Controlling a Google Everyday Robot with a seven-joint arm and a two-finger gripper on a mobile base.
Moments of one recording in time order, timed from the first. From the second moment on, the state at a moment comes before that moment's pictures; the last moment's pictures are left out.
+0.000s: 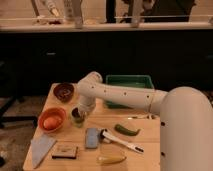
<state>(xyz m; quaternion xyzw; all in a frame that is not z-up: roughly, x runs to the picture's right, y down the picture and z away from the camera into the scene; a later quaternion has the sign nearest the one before) -0.120 0.147 0.813 -0.19 -0.33 -0.60 0.70</state>
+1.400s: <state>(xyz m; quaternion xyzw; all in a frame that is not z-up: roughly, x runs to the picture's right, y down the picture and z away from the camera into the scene) -0.122 0.147 0.812 -0.19 -0.33 -0.61 0.70</state>
